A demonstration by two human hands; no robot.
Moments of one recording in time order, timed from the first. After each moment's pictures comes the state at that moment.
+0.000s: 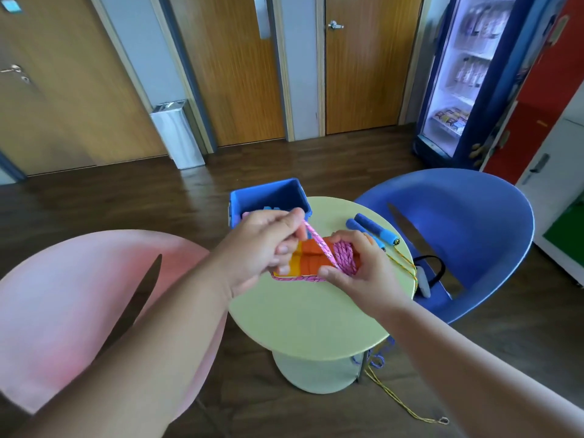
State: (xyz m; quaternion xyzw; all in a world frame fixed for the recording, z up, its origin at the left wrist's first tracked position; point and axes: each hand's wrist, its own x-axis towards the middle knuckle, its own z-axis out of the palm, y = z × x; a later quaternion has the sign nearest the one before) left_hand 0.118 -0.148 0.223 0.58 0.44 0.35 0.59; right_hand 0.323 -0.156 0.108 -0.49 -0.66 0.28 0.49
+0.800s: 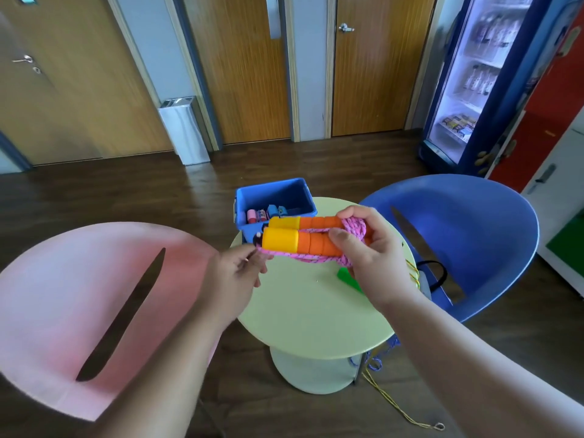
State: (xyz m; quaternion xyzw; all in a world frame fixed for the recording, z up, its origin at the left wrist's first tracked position) left_hand 0.064 -0.160 0.138 0.66 0.56 0.42 0.28; right_hand 0.300 -0.163 0.159 -0.42 -0.52 0.44 0.60
